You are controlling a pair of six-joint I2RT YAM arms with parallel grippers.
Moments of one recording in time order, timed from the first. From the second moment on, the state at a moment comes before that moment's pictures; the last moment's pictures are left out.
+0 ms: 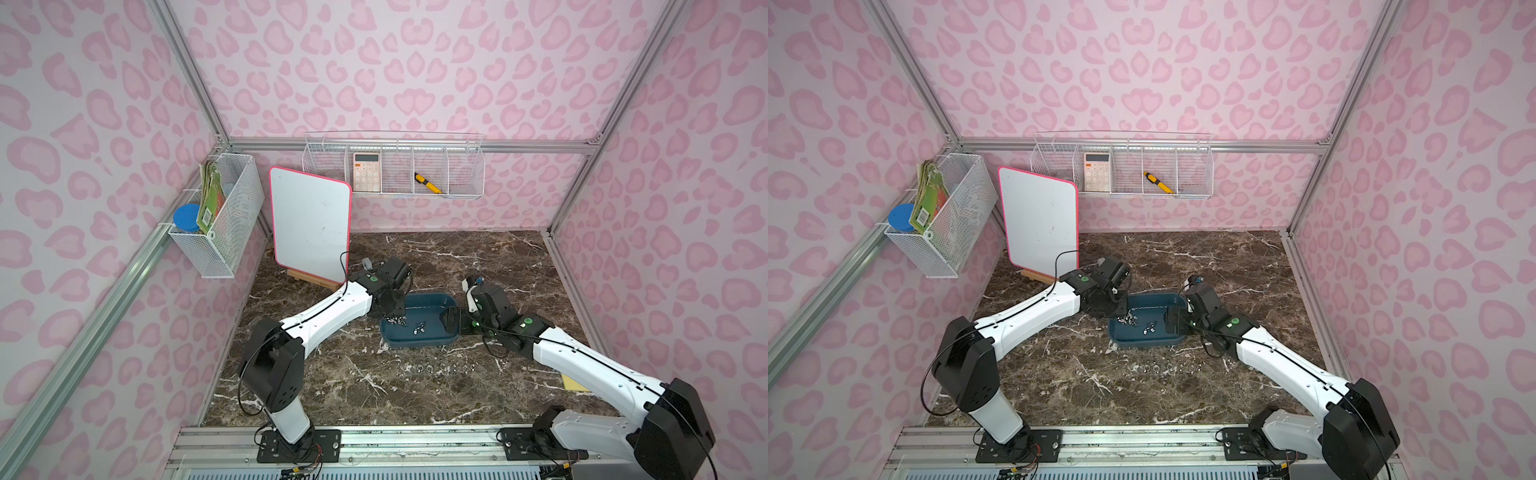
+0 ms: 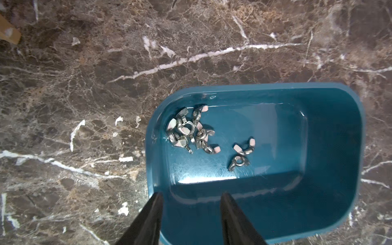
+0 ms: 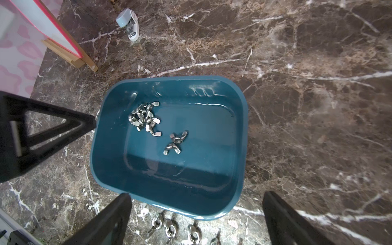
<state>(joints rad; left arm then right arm) -0.64 1.75 1.38 -0.83 -0.10 -0.64 0.68 1.22 0.83 -0.40 0.02 0.53</state>
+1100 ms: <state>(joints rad) -0.62 2.06 1.56 -0.87 -0.06 -0.66 0.64 1.23 0.84 -0.39 0.03 0.52</state>
